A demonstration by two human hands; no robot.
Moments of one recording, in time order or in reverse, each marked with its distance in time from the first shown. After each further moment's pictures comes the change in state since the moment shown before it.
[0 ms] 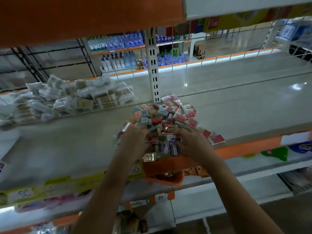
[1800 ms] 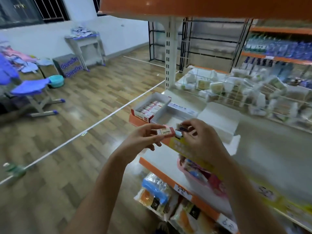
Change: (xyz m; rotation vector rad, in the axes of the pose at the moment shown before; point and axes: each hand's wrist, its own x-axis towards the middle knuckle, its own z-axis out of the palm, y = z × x) left_hand -0.370 -0.483 -0.129 -1.256 0.409 -0.609; right_hand 0.075 -0.563 0.252 0.405 -0.154 -0.665
